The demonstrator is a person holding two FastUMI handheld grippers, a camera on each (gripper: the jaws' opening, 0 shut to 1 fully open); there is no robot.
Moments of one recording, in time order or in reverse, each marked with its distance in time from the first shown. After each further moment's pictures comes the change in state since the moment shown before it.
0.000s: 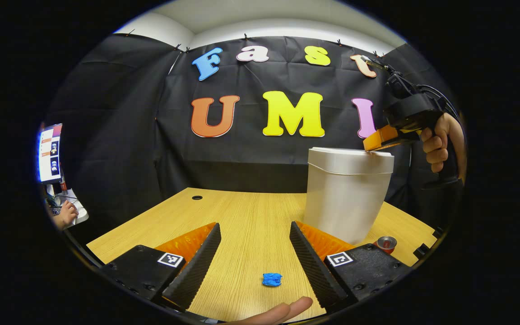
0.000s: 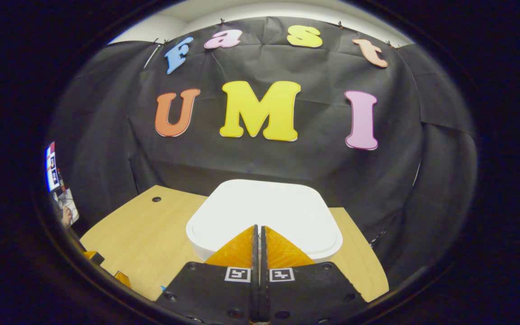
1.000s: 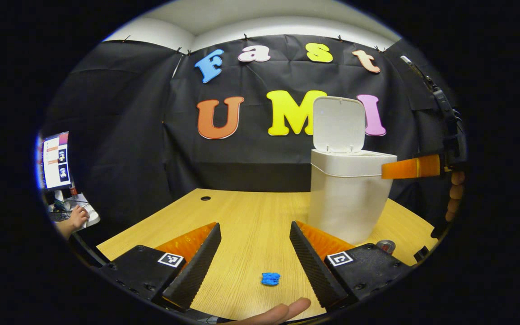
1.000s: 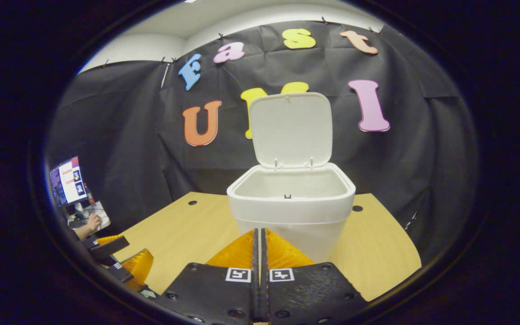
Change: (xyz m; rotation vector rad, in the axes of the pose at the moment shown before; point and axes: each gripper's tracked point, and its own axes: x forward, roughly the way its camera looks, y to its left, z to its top) left arm -0.008 0.001 0.014 0.047 0.003 0.112; right arm -0.062 0.014 -0.058 0.033 -0.132 0.201
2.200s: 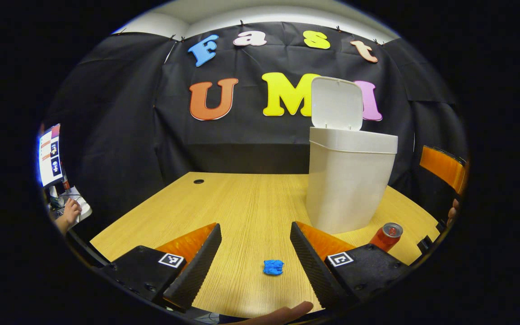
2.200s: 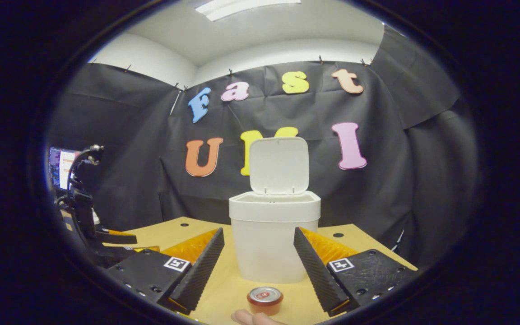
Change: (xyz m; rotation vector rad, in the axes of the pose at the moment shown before) left arm 0.014 -0.014 -0.061 -0.026 0.186 -0.120; right arm -0.075 -0.012 -0.025 -0.047 -0.306 -0.061
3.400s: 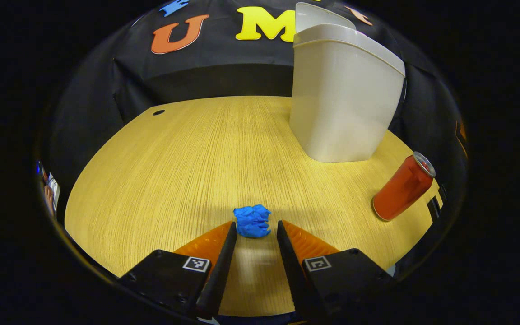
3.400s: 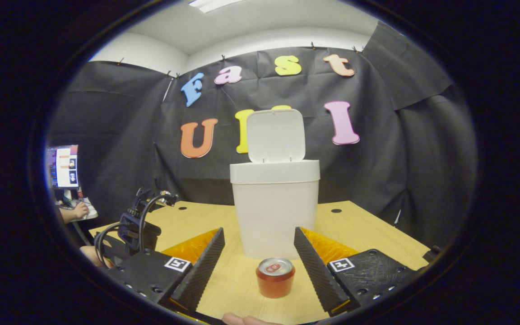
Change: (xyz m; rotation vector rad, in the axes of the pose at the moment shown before) left arm 0.014 -0.033 -0.092 0.040 0.428 -0.157; right arm -0.016 0.015 -0.075 0.060 0.142 -0.068
